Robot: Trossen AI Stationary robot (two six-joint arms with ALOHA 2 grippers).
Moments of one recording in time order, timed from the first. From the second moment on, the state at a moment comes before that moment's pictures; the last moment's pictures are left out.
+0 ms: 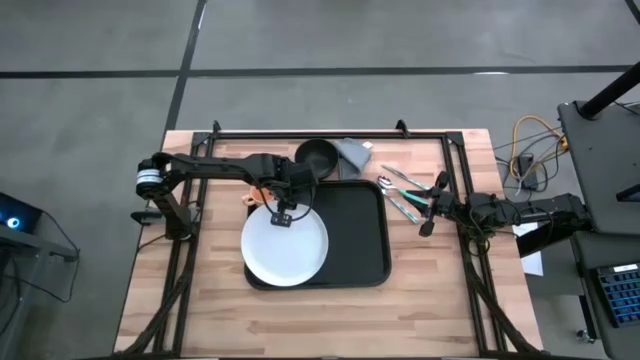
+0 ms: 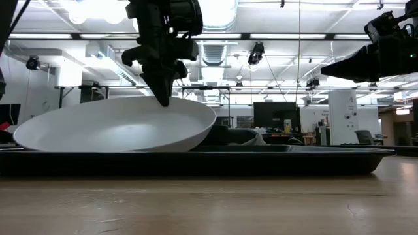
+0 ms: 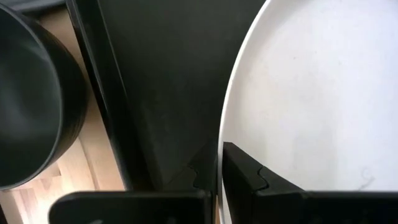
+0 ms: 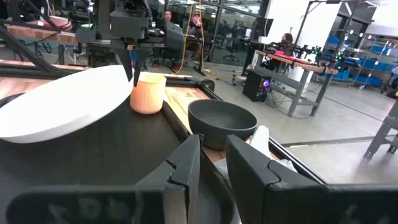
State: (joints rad) left arm 0.16 1.69 1.37 -0.96 -0.04 0.39; right arm 0.10 0.11 0.01 0.06 0.48 -0.13
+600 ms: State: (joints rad) left arm 0.17 1.69 1.33 -0.93 -0.04 0.39; right arm 0.10 0.11 0.01 0.06 0.48 -0.13
